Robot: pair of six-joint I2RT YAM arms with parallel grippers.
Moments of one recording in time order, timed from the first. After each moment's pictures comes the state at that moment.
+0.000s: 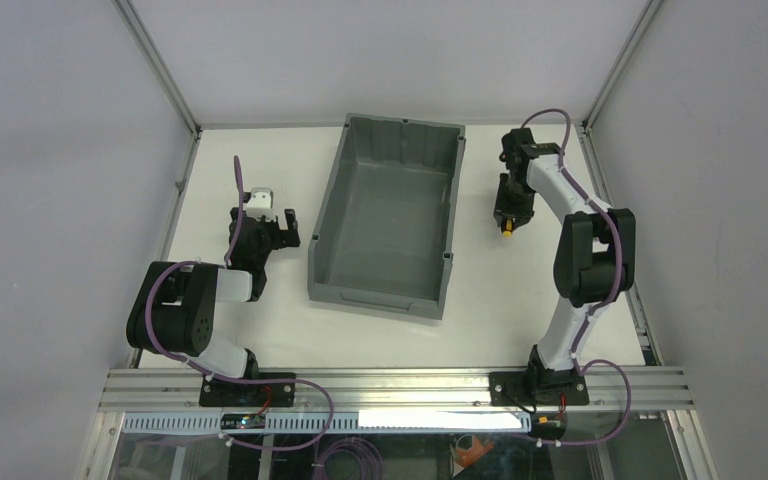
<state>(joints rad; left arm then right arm) -0.08 1.53 0.38 0.84 -0.08 -0.03 0.13 1.85 1.49 -0.99 0.15 0.34</state>
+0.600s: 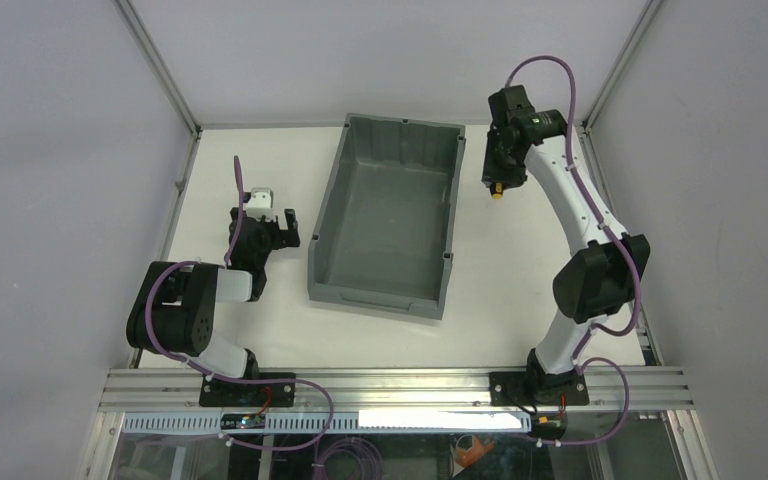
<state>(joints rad) -0.08 1.53 0.38 0.84 -0.08 -0.03 0.29 1.75 1.83 -1.17 0.22 0.36</state>
